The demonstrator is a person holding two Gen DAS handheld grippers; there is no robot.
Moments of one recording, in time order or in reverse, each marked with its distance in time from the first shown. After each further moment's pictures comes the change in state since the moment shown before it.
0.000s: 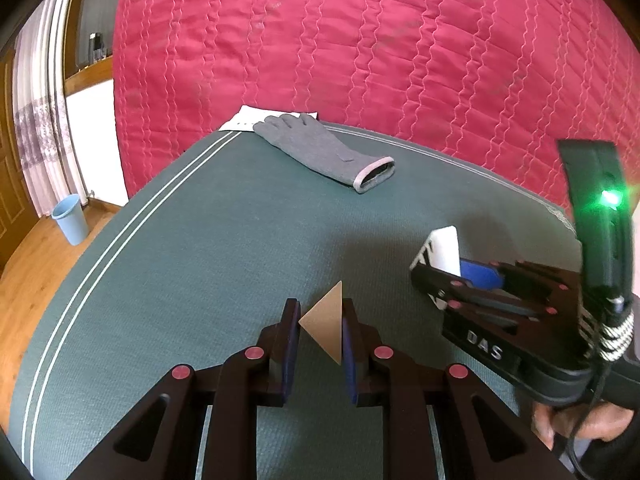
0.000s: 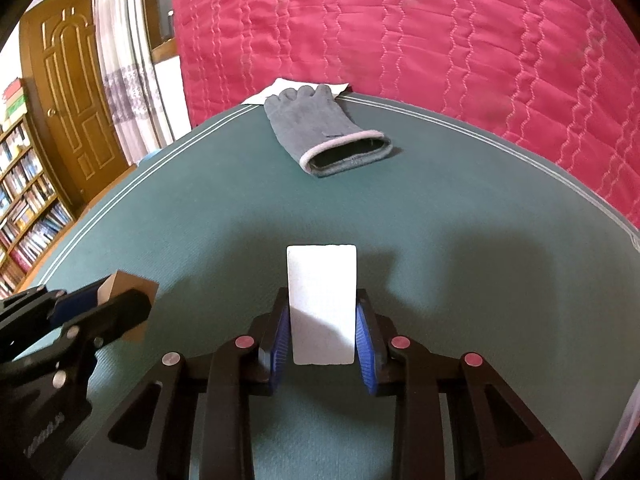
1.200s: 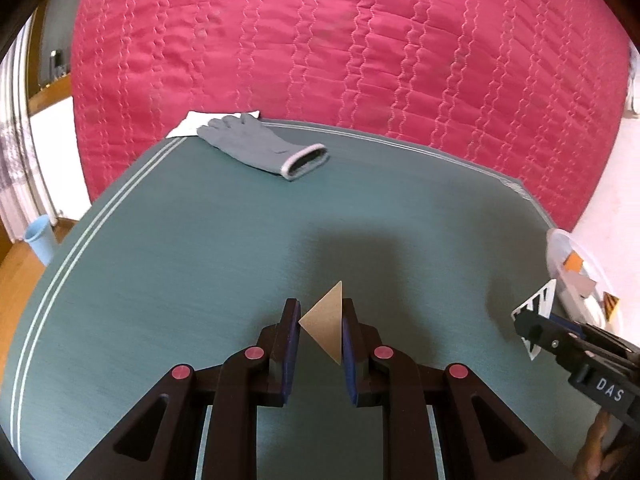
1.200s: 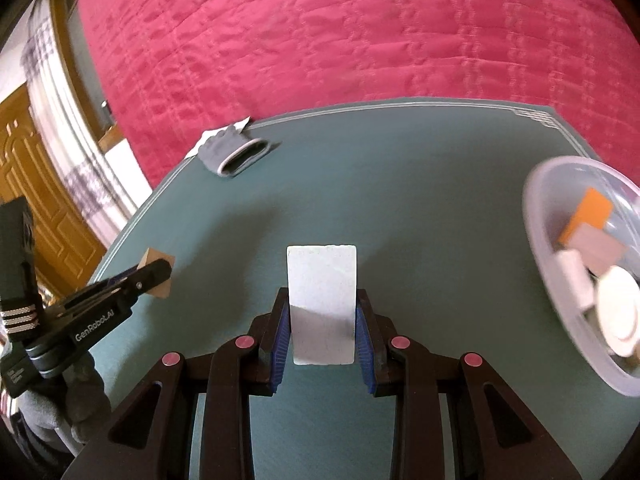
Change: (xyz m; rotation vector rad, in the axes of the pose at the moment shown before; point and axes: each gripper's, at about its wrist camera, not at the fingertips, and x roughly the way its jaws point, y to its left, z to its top) left arm -0.013 -0.032 -0.012 0.094 0.016 -0.130; right arm -0.124 -0.067 -0.101 0.381 -0.106 -0.068
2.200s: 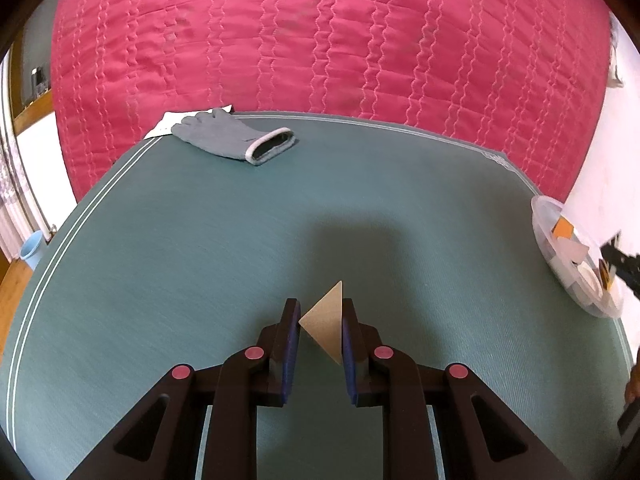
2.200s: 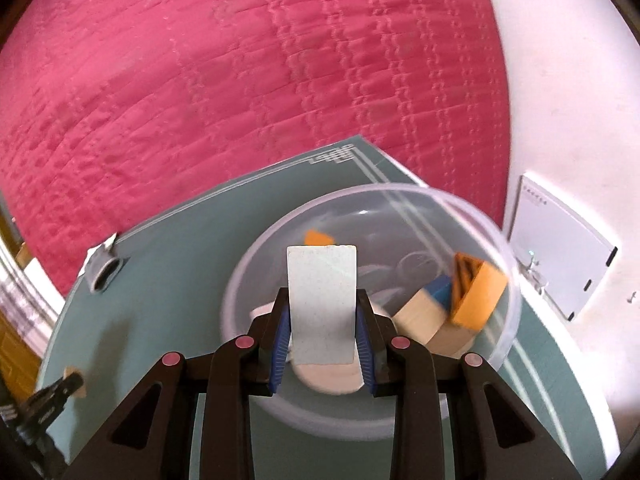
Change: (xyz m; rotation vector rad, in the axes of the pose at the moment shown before) left arm 0.002 -0.030 -0.016 0.080 0.029 -0.004; right arm -0.085 -0.154 0.005 0.296 -0.231 -0.335
